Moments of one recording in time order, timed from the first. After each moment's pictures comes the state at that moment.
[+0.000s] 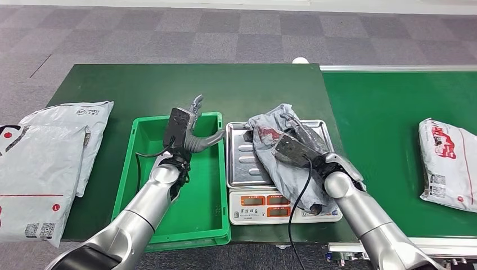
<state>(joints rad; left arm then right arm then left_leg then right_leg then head) -0.68 -0.20 -0.30 -0.66 -0.02 0.13 -0.41 -0.57 -0.12 0.47 -1.03 0.43 -0.05 -0.21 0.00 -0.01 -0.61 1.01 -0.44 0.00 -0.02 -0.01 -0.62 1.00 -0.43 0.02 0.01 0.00</state>
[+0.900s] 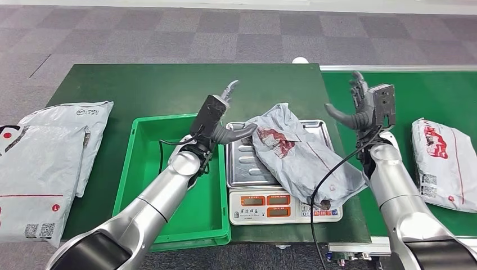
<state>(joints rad) -0.78 -0.27 -0.49 -0.67 -0.05 0.10 -0.34 -0.74 -0.14 0.18 -0.72 -0.10 -0.08 -0.47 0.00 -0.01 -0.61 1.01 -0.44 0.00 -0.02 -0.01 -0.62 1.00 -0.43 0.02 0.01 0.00</state>
